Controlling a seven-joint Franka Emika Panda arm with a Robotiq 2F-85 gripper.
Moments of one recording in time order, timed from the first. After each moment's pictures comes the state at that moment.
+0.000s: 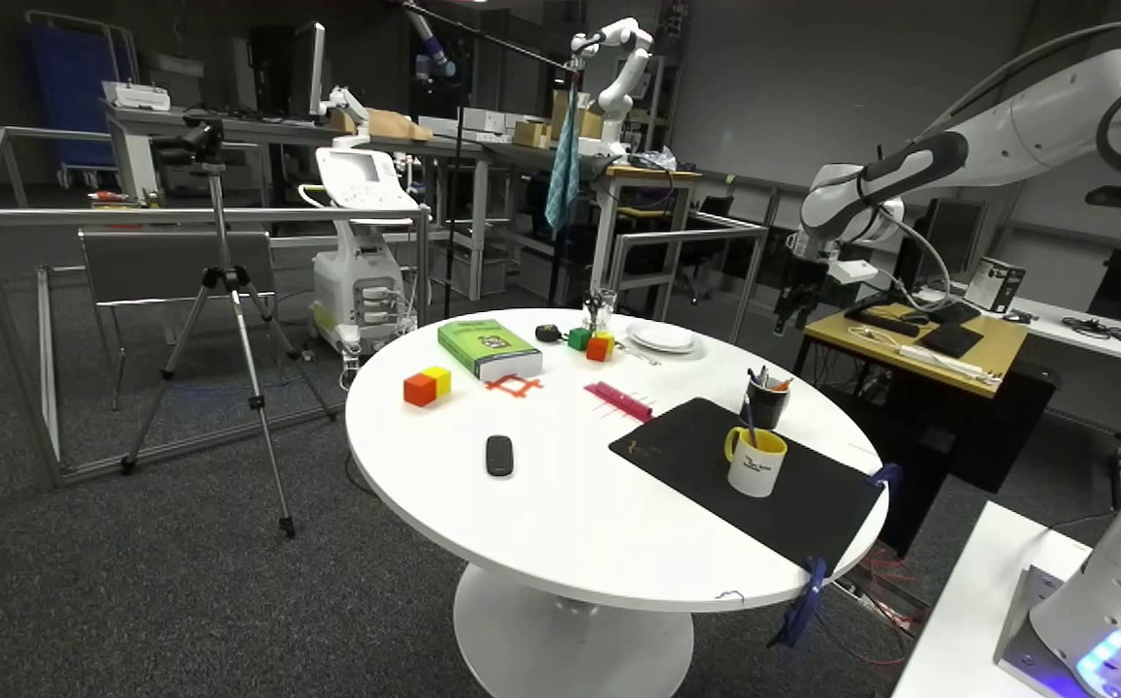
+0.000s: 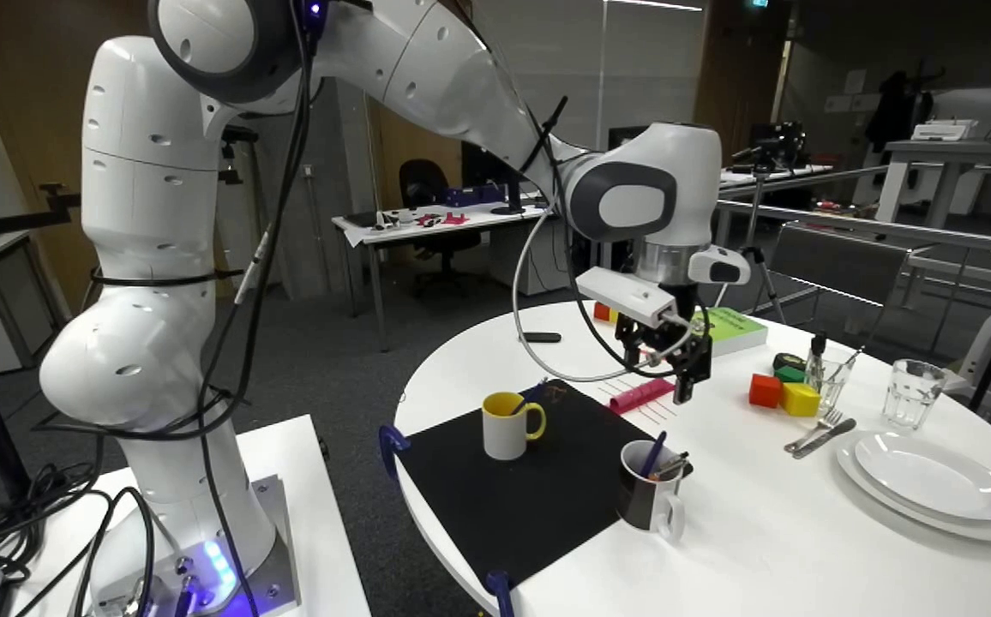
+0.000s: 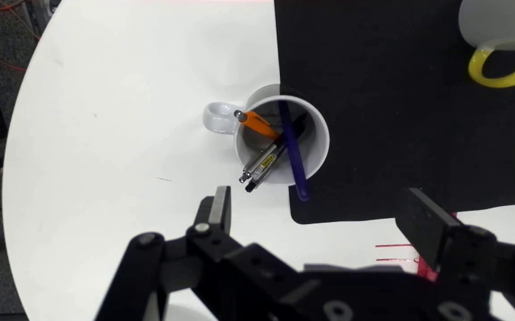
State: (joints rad) arm -0.17 0.29 -0.19 -1.91 0.06 2.21 -0.36
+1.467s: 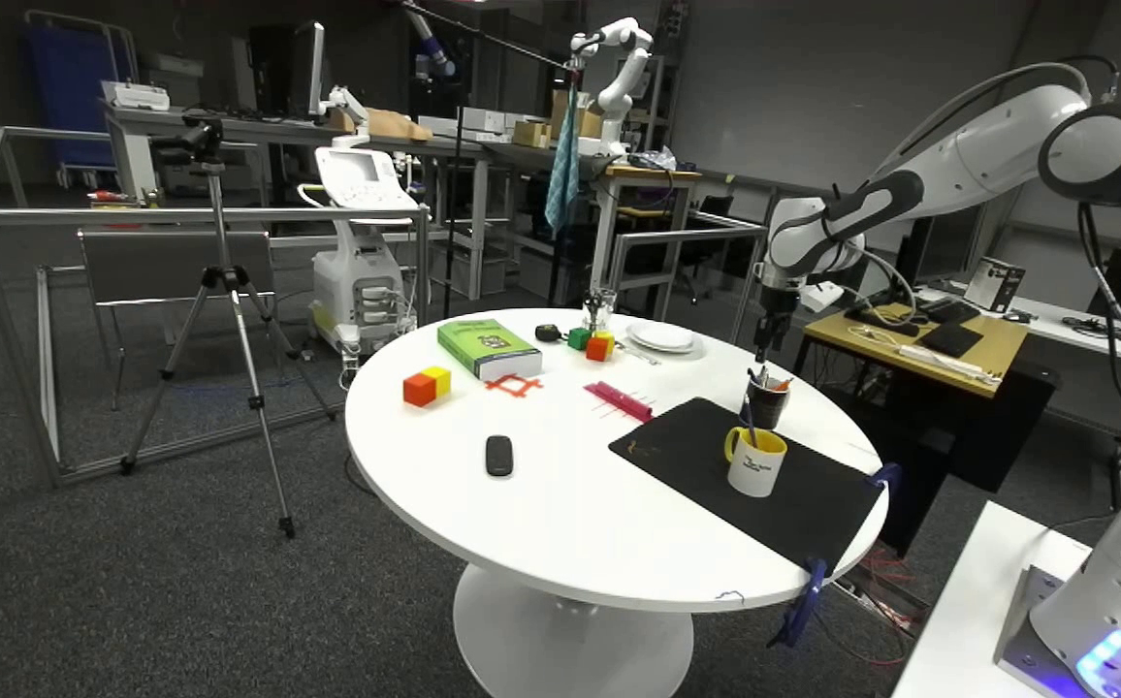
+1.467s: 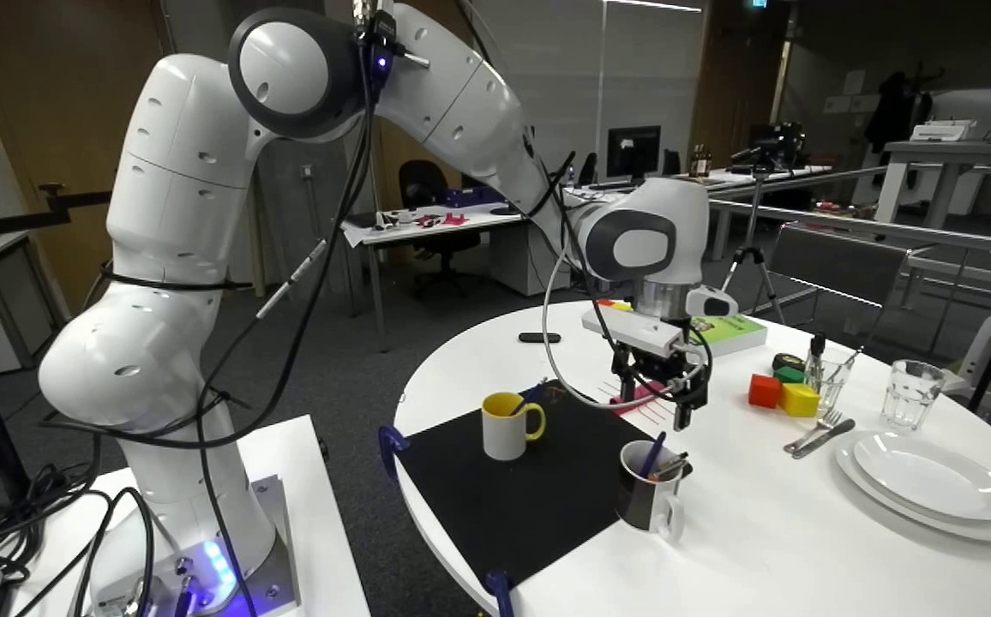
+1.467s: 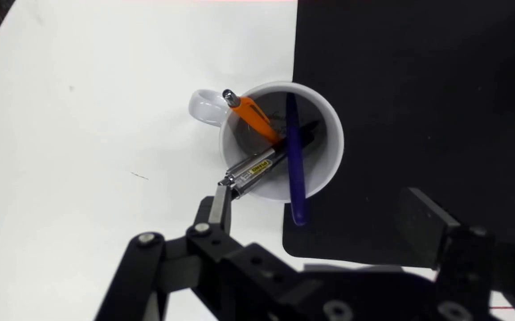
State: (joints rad) arm -0.18 0.45 -0.12 -1.83 -0.06 2.25 -0.36
